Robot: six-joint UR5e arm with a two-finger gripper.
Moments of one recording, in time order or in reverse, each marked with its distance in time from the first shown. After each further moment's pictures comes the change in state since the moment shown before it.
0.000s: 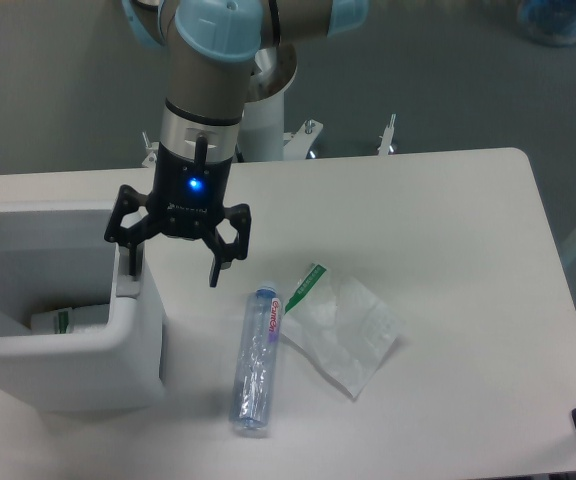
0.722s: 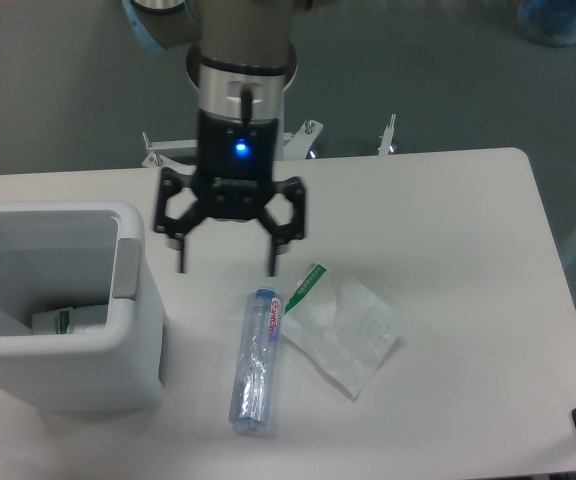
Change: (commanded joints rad) arm 0.087 -0.018 0.143 -0.005 0.313 0.098
